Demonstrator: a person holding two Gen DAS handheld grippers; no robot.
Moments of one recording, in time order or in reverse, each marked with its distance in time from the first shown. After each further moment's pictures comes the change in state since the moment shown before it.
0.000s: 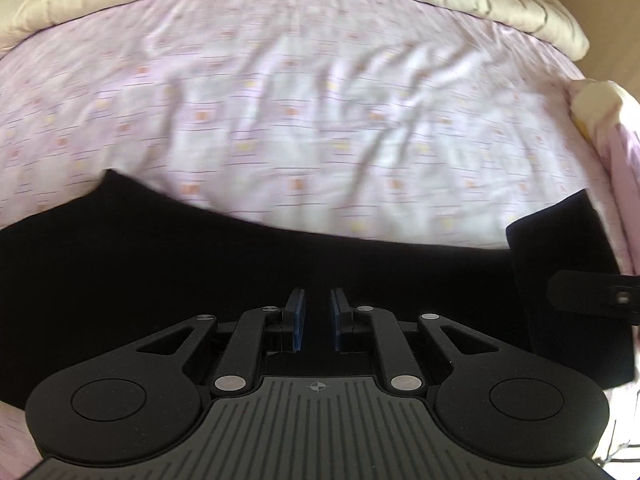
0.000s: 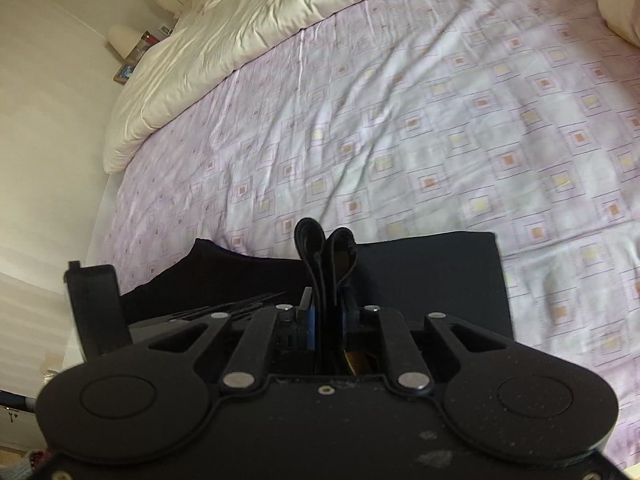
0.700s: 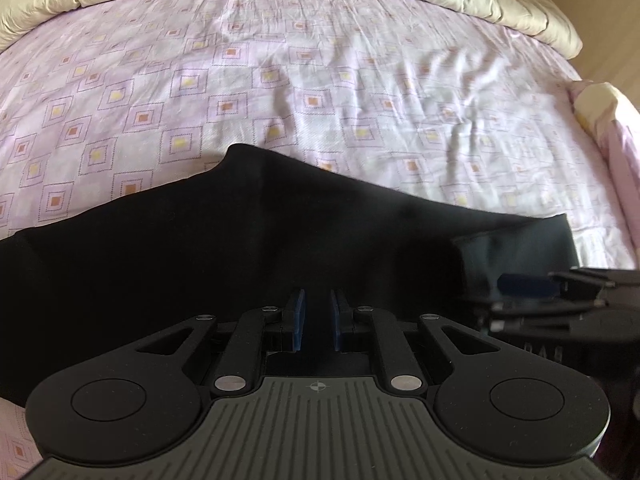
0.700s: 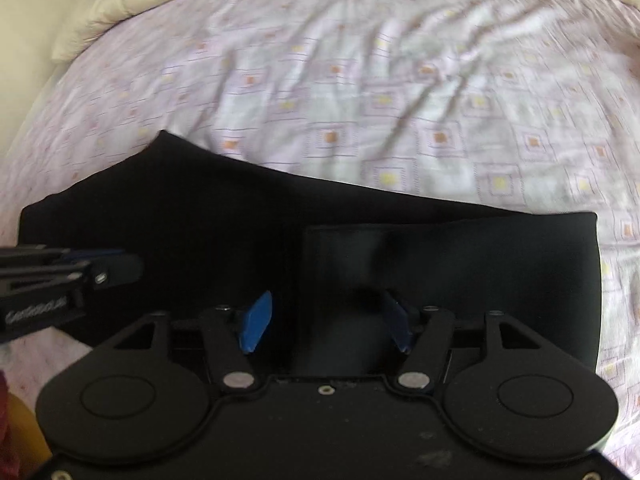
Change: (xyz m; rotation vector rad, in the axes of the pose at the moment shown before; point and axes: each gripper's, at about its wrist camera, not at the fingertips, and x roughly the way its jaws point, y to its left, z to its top) left arm -0.029 0.103 -0.015 0.033 0.013 -0.075; right arm 0.132 0.100 -0.054 -0.251 0.079 -0.272
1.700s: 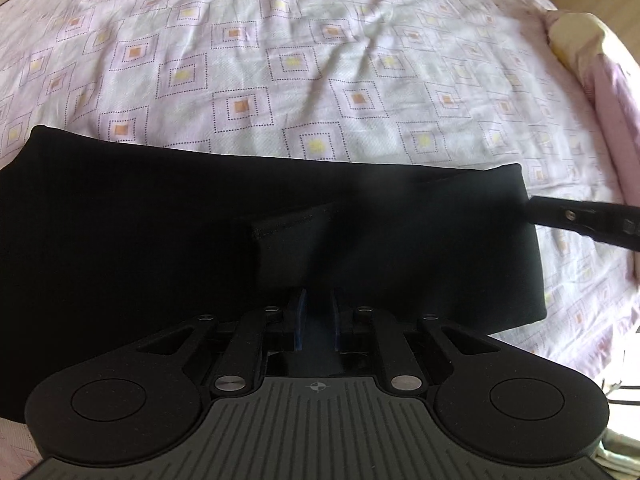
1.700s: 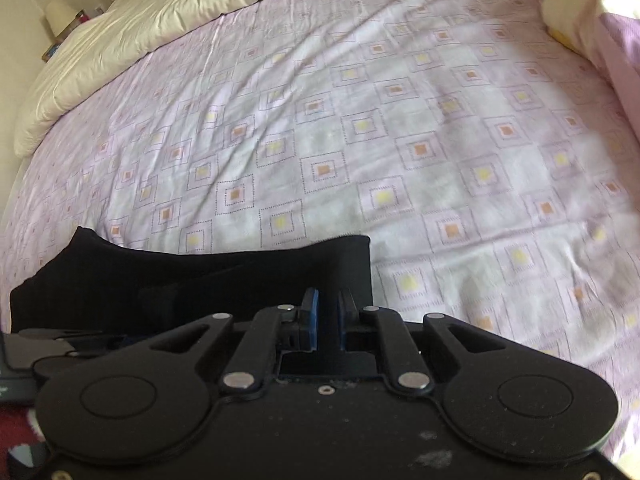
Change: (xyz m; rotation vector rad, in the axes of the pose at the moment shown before) left arm 0.073 -0.123 0.016 0.054 0.167 -0.023; right arm -0.054 -0.169 0.004 0.211 -0.074 -0.024
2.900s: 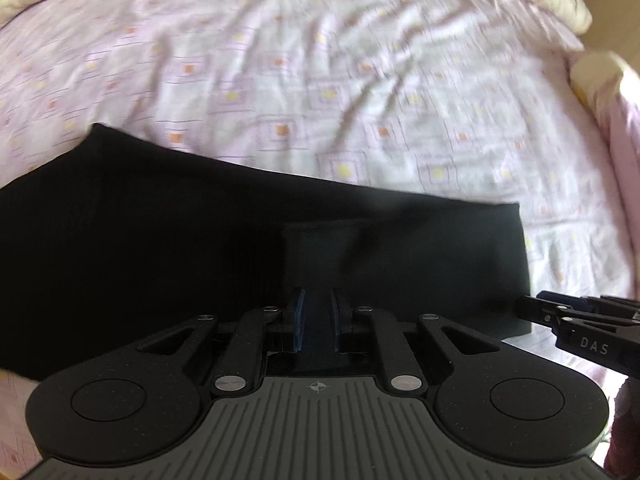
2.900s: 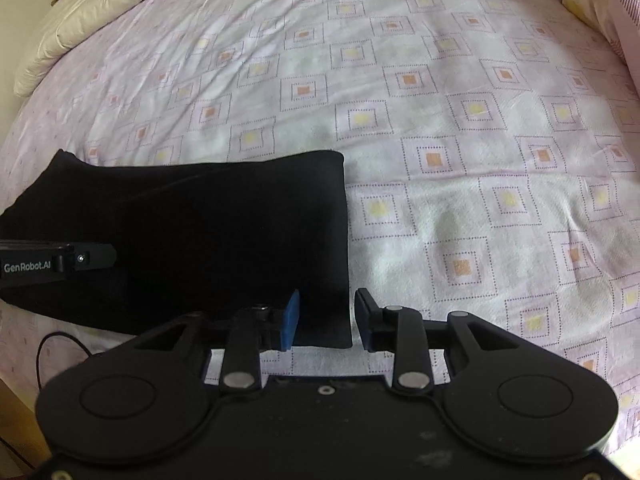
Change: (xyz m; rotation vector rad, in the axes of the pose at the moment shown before) left arm -0.044 -0.002 -0.009 -0.118 -0.078 0.066; right arm 0.008 -0.026 -0.045 -0.081 0.101 -0.001
